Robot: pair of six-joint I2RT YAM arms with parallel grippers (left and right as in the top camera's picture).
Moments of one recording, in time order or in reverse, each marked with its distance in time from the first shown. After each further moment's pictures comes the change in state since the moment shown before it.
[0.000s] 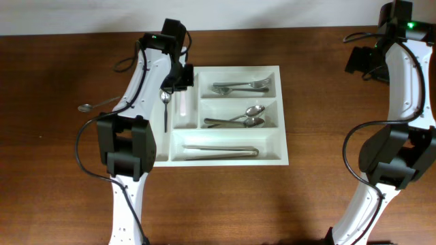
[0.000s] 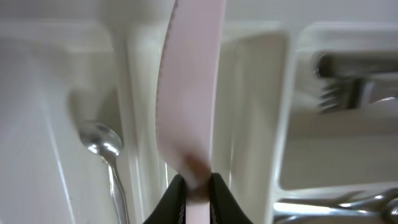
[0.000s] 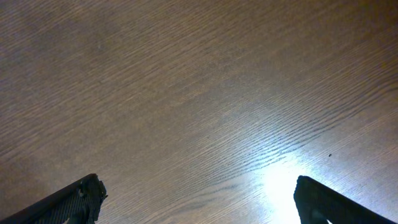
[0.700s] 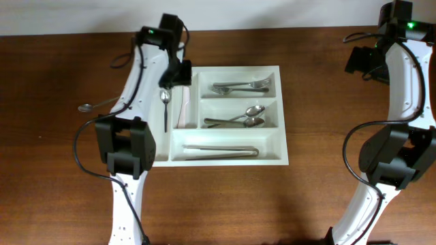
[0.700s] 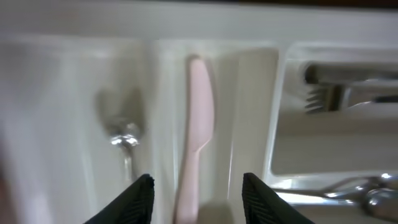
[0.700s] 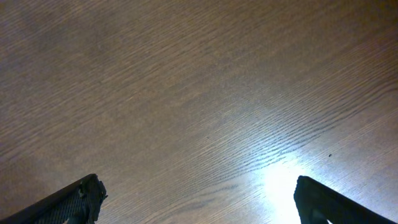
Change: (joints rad) left arm 0.022 0.020 0.155 -0.110 0.000 -0.006; right arm 0.000 0.000 0.000 0.000 0.000 0.000
